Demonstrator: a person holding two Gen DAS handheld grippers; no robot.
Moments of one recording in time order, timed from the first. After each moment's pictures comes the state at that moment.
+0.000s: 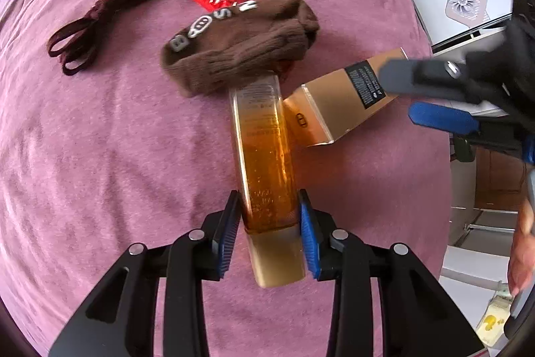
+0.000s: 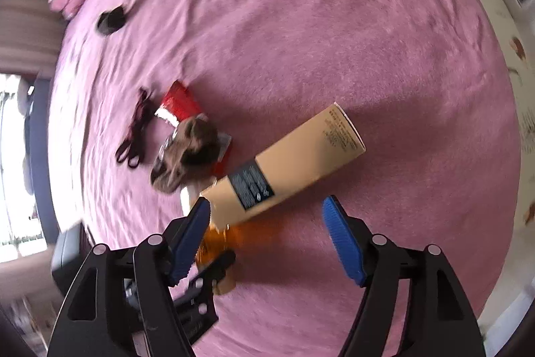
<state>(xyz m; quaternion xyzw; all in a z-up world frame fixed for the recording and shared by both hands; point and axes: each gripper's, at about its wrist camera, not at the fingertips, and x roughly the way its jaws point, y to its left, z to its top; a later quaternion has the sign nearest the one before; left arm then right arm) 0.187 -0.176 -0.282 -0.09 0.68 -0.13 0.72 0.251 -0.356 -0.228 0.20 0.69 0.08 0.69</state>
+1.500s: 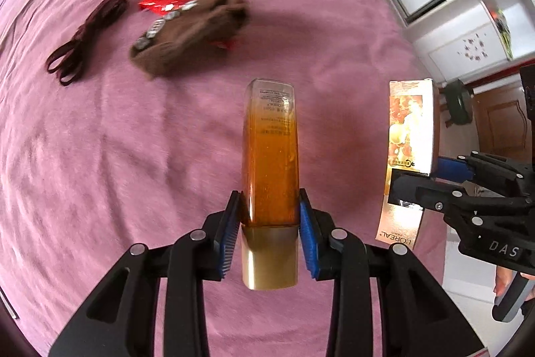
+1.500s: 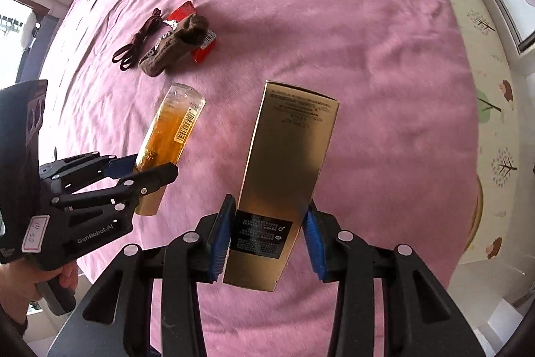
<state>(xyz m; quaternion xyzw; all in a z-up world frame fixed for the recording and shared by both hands) 0.174 -0.210 -0.251 -0.02 0.67 -0.19 0.72 0.116 -0.383 -0.213 0.08 0.67 0.13 0.73</state>
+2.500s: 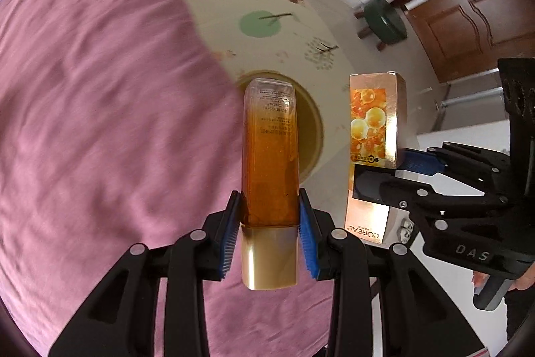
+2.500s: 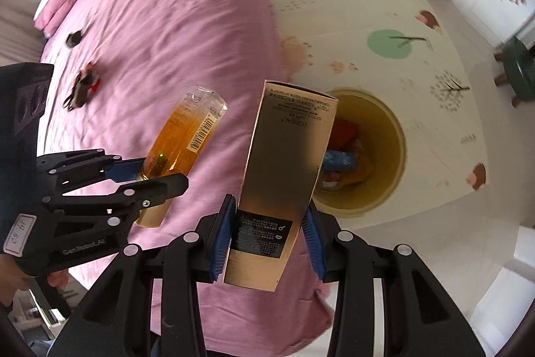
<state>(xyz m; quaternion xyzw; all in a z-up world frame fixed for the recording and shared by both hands) 0.083 -0.499 -0.233 0.07 0.67 -0.36 0.64 -0.004 -0.633 -0.189 0.17 0.65 0.00 0.74</state>
